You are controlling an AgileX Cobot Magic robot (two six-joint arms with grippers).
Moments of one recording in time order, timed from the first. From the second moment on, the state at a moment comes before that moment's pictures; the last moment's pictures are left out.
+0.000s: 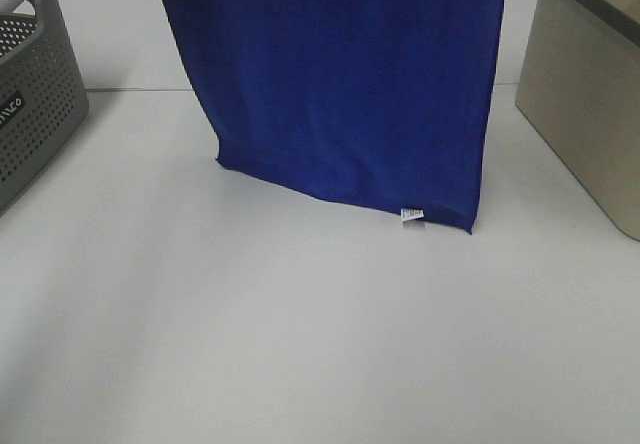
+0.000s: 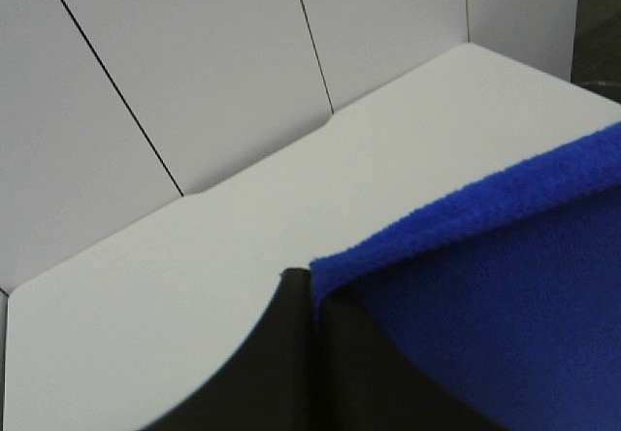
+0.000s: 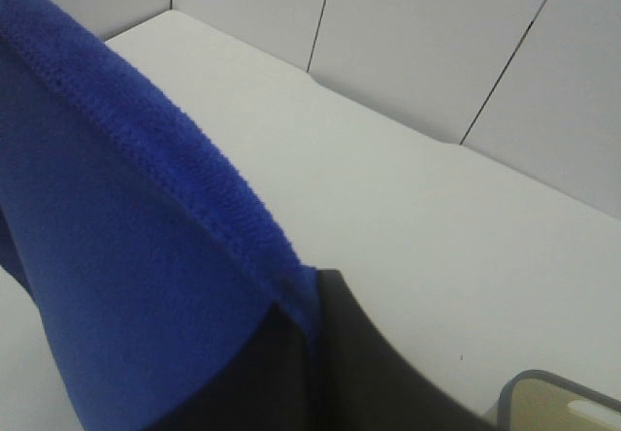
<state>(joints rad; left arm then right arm) -0.33 1.96 -2.70 0.00 1.10 0.24 0.40 1.70 -2.34 0.00 1.09 -0.19</state>
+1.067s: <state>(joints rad) -0.31 2.19 -2.70 0.26 0.38 0.24 0.28 1.93 -2.34 0.11 0.49 -0.26</state>
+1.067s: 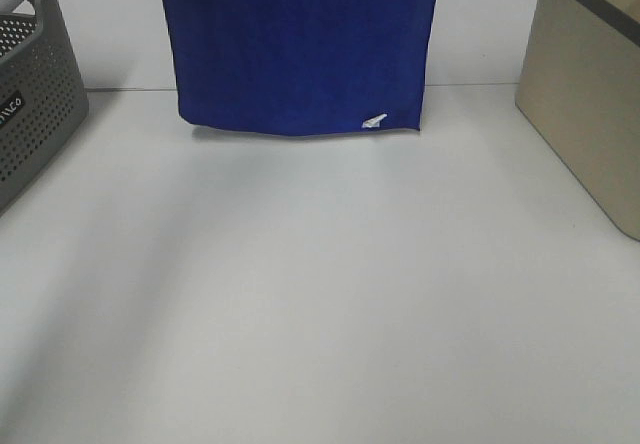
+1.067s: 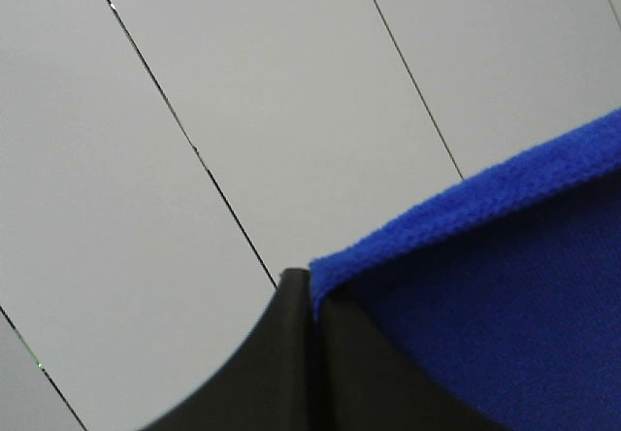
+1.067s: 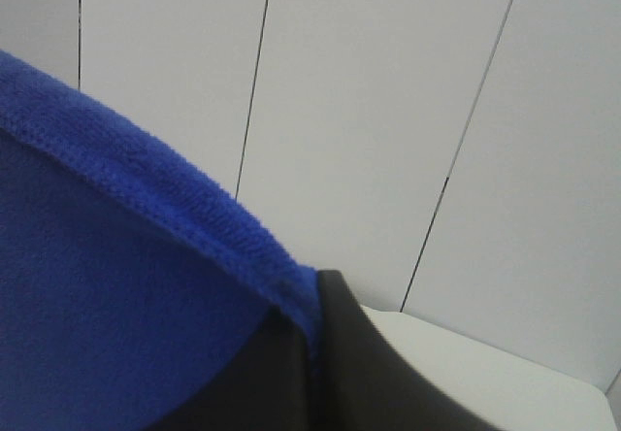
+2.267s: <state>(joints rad) -0.32 2.09 -2.69 0.00 1.21 0.25 0.28 1.82 -2.32 0.20 1.21 -0.21</state>
